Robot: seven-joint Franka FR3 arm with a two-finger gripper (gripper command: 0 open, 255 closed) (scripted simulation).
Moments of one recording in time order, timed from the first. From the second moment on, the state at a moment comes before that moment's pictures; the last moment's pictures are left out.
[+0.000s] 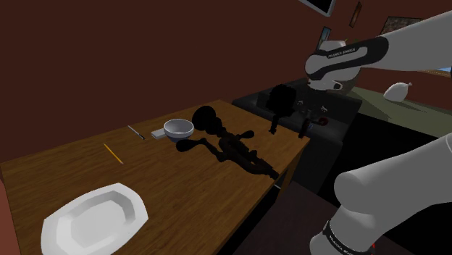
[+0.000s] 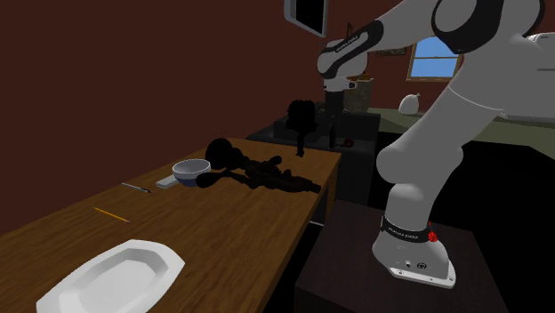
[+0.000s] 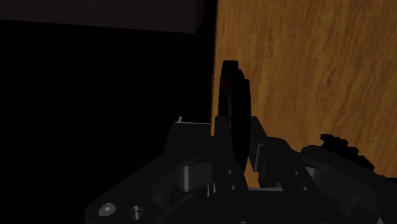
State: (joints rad) arm -0.69 -0.44 -0.03 -2.40 -0.07 1.96 0.83
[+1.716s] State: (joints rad) arm -0.69 -0.33 -0.04 -2.58 -0.08 2.24 0.85
